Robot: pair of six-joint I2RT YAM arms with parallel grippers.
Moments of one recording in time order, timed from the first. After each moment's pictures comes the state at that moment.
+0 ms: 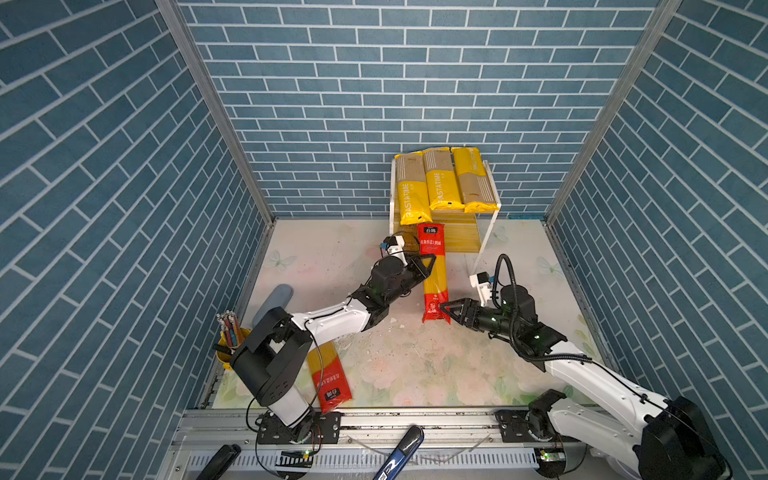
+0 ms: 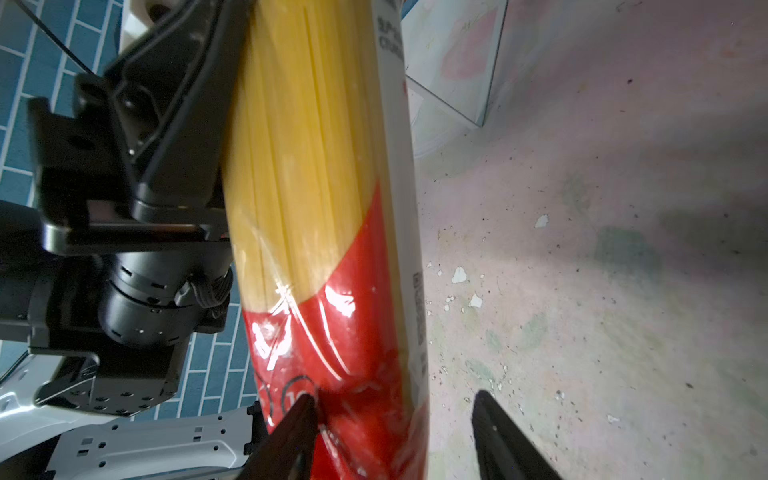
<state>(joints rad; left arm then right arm) -0.74 1.63 0.95 0.57 0.05 -1.14 0.56 1.02 0.50 0.12 -0.55 0.90</state>
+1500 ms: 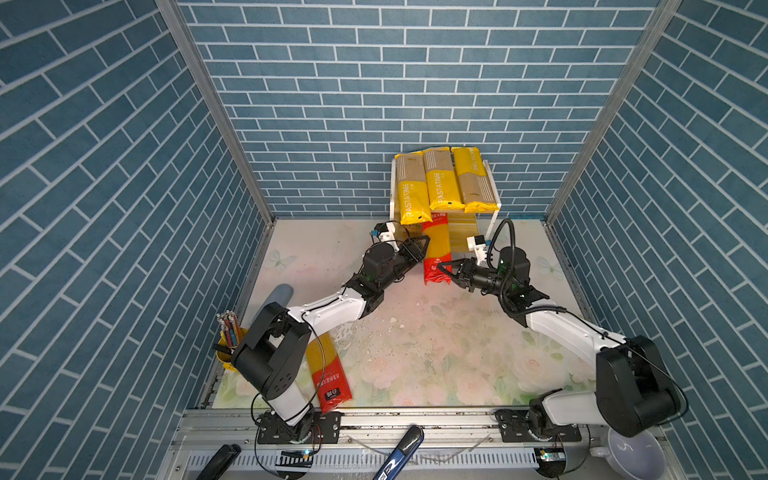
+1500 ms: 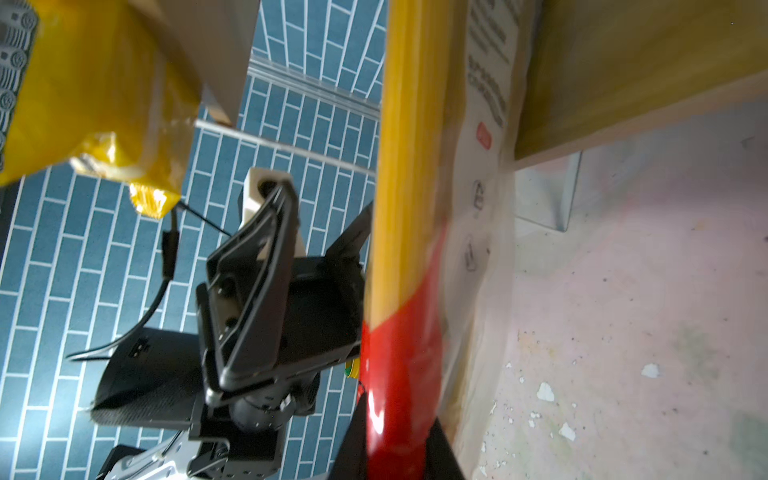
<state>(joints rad) -0.65 1.65 1.02 0.57 0.10 -1.14 0.39 1.41 0.80 0.39 -0.76 1.08</state>
